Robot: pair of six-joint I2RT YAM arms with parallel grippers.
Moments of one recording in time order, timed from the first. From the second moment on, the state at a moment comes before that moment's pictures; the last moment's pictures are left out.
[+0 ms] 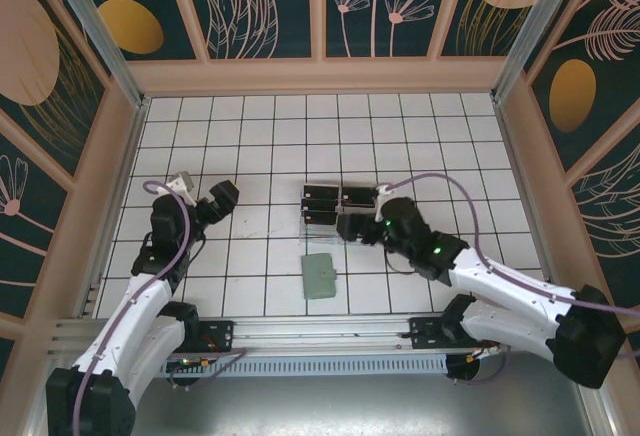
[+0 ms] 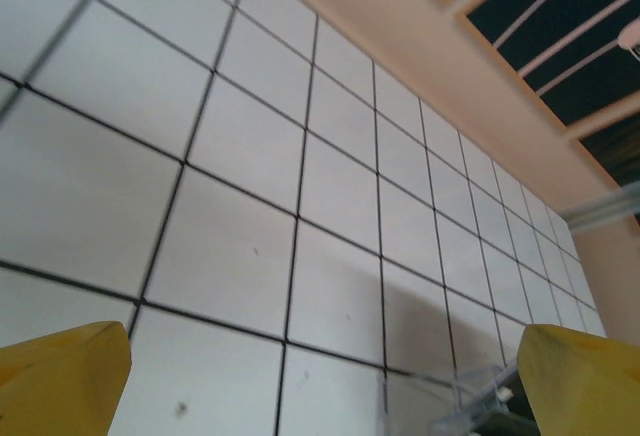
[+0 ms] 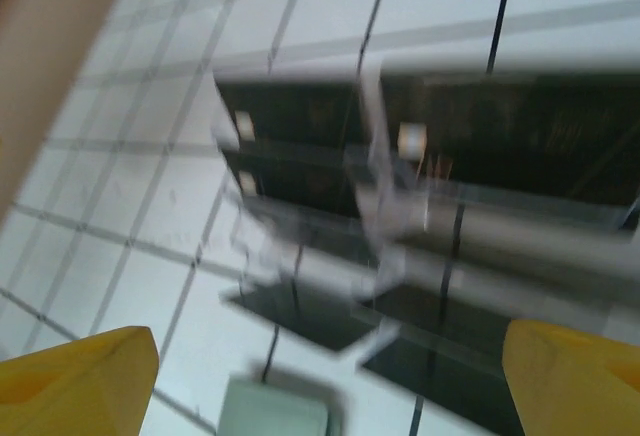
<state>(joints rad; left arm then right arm) -0.17 0.74 0.35 0.00 0.15 -0.76 0.88 0.99 0.52 -0.14 0.09 0.69</state>
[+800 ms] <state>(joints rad) -0.57 0.96 0.40 -0.03 -0.04 -0.73 0.99 1.19 0.43 -0.08 0.15 0.91</state>
